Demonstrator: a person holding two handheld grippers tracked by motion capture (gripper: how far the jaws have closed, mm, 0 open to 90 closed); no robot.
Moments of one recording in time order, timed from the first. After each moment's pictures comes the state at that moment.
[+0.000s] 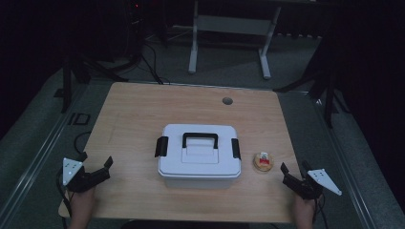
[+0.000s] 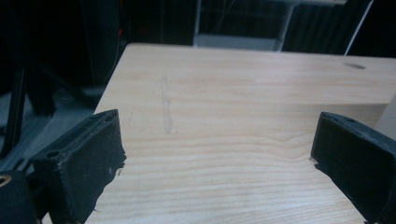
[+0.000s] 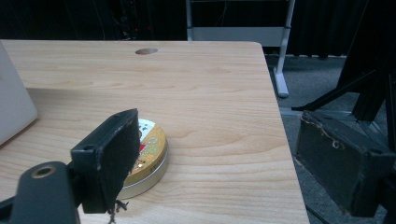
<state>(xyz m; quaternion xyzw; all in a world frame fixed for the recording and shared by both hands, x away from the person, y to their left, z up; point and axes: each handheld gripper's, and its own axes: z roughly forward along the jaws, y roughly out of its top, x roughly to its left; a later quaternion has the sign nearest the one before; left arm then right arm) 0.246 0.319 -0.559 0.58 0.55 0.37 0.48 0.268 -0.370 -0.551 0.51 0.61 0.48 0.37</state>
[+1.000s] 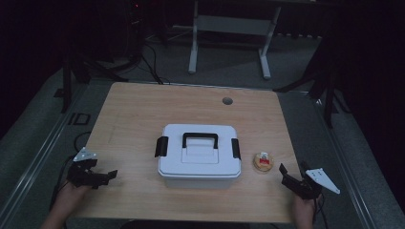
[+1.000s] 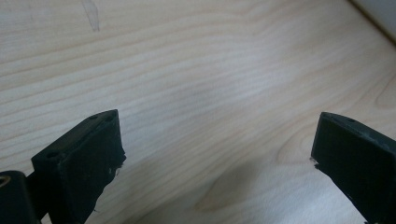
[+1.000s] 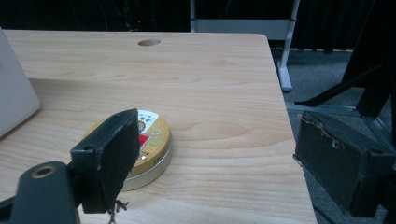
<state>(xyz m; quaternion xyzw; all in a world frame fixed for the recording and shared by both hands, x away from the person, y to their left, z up) 0.271 0.327 -0.539 0.78 0.52 0.14 0.33 0.270 -0.368 -0.552 0.51 0.62 0.47 0.36</state>
